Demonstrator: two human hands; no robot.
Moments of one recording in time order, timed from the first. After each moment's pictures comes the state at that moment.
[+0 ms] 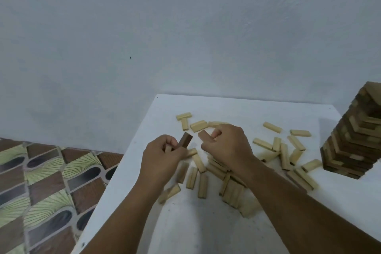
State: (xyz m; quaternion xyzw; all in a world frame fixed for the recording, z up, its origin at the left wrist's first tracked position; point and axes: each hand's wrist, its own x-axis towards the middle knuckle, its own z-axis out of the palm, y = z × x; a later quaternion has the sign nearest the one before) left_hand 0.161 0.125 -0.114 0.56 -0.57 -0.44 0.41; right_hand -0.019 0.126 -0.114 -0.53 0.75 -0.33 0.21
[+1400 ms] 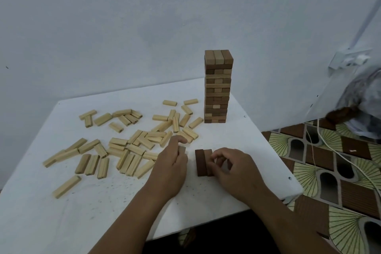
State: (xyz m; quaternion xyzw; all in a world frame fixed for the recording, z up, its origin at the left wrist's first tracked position) left_hand -0.019 0.275 -0.138 0.37 -0.80 -0.41 0.23; right_hand -0.177 0.389 -0.172 -0.51 0.75 -0.40 0.09
